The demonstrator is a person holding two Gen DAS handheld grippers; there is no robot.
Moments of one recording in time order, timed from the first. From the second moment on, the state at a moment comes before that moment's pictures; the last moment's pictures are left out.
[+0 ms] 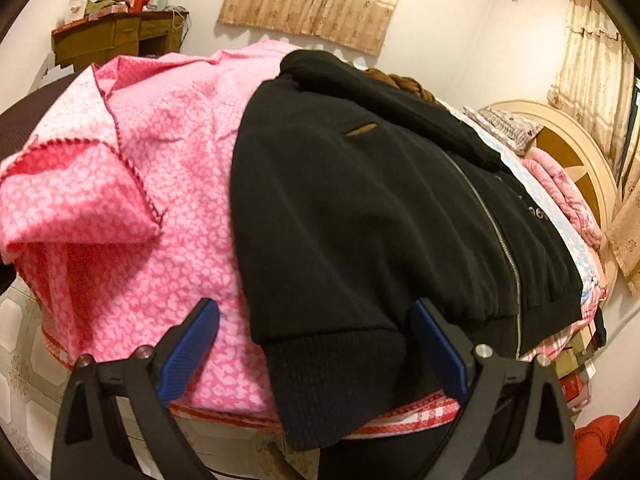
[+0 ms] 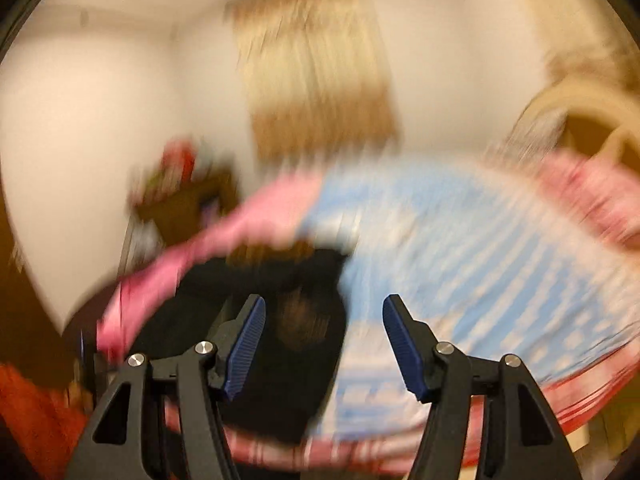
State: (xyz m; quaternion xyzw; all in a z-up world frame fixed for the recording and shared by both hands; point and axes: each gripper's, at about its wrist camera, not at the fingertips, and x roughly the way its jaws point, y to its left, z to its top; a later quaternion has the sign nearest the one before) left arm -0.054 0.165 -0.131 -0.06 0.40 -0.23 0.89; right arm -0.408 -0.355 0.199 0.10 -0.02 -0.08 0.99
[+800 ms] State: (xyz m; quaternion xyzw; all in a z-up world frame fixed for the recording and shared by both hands) left arm -0.063 0.158 -0.136 -0.07 0.39 -0.25 0.88; right arm -0.212 -0.319 -0.094 0.29 0.41 0.10 0.86
